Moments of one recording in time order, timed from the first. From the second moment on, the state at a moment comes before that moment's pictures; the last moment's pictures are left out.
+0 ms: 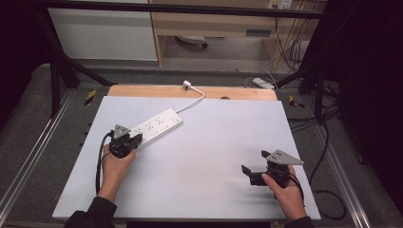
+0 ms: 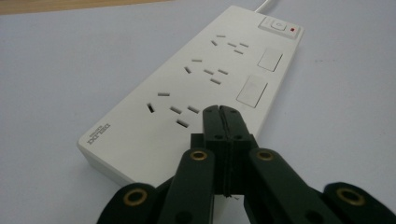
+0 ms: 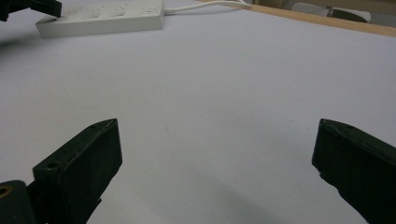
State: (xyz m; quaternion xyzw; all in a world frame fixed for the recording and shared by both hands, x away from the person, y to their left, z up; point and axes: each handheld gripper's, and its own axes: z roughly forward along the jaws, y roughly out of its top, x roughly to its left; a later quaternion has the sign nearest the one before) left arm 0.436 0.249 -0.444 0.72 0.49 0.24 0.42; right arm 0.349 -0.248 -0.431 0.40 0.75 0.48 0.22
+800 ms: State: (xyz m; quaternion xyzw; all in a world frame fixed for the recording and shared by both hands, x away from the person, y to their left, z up) left arm 0.434 0.247 -0.444 0.72 0.48 0.25 0.43; right arm 0.348 -0.248 -0.431 0.40 0.75 0.48 0.22
